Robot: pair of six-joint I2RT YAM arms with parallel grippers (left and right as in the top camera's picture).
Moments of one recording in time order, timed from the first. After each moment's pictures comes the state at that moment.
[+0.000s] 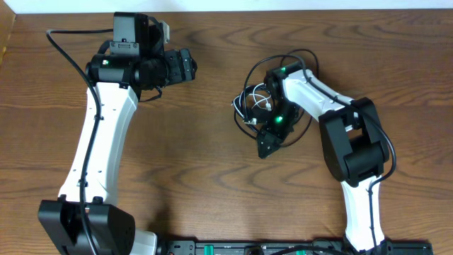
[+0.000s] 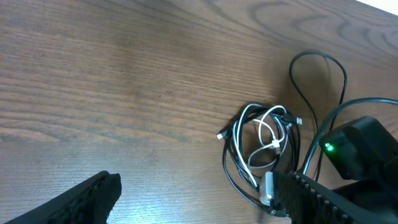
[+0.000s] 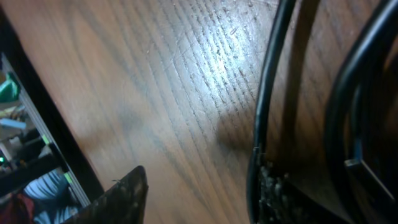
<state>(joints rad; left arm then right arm) -0.08 1.63 1.57 -0.92 0.29 -0.28 0.43 2.26 1.62 -1.30 -0.50 -0.66</state>
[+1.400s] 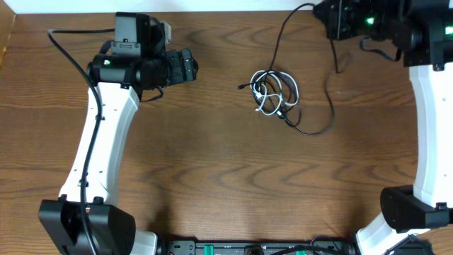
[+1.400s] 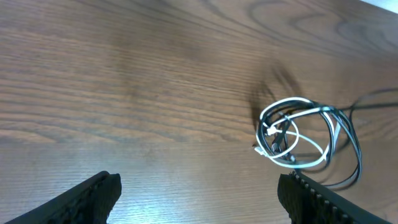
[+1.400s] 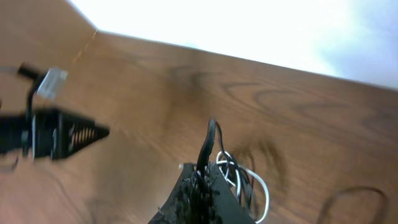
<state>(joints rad) -0.10 1.63 1.57 -0.91 0.29 -0.28 0.13 1.80 2.31 -1.18 -0.48 0.10</state>
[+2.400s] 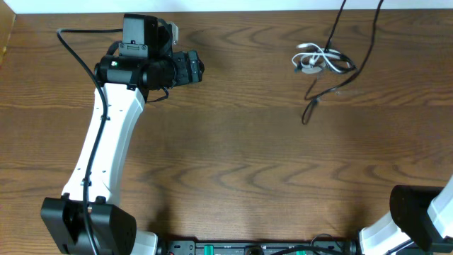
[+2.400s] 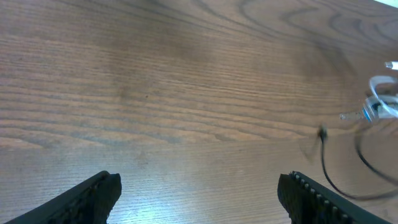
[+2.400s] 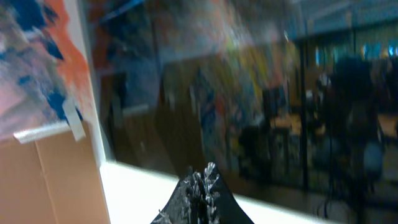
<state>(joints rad) -0.12 1.63 1.55 -0.88 0.29 -0.28 -0.03 1.79 2.74 -0.52 -0.59 0.40</state>
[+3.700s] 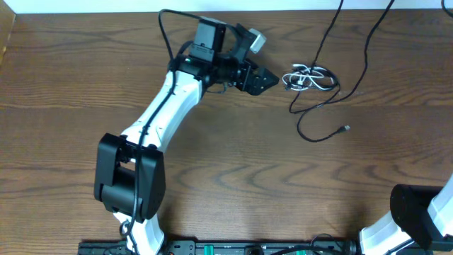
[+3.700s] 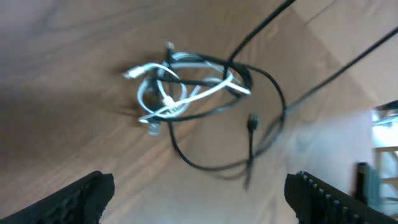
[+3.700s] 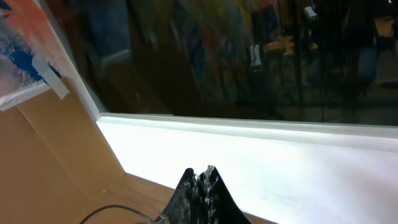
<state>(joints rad) -0.38 1.92 1.54 -0.43 0.74 0.04 -0.04 1.79 2.73 -0.91 -0.61 0.33</state>
